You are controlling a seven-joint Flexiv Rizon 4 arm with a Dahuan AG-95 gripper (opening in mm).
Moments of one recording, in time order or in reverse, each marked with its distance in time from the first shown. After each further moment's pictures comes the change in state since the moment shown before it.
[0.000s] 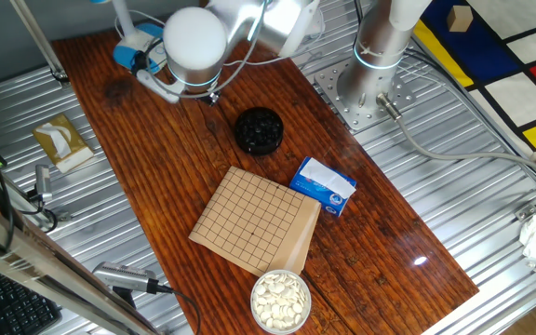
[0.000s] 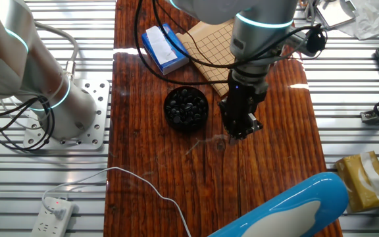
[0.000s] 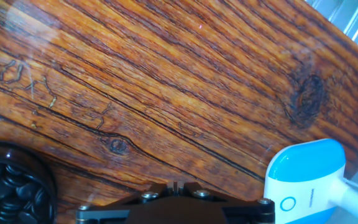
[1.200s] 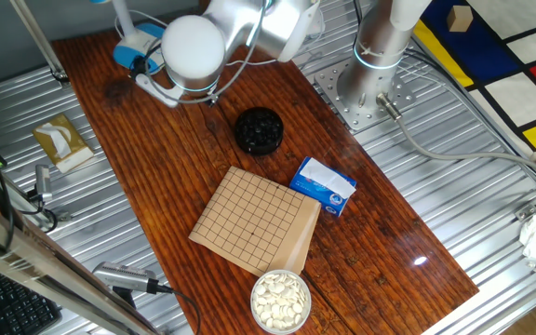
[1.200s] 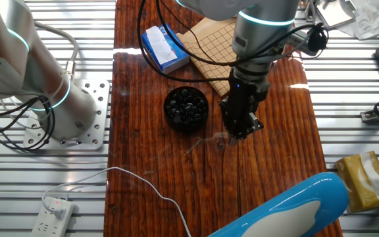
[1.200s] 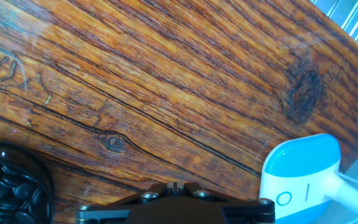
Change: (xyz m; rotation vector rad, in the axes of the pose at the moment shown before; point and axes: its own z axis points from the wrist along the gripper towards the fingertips) arm 0.001 0.000 -0.001 0.018 0.029 0.003
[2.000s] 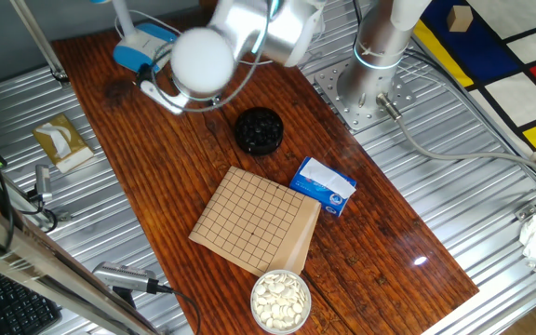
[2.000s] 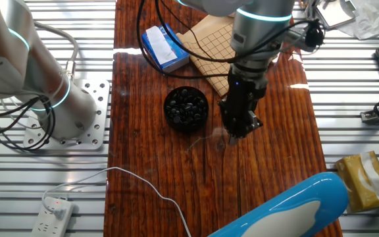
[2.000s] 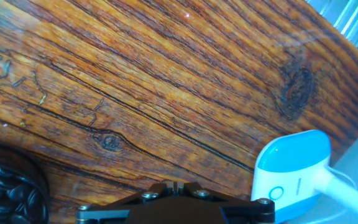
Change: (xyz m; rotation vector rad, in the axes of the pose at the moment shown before) arm 0.001 0.000 0.000 0.095 0.041 0.019
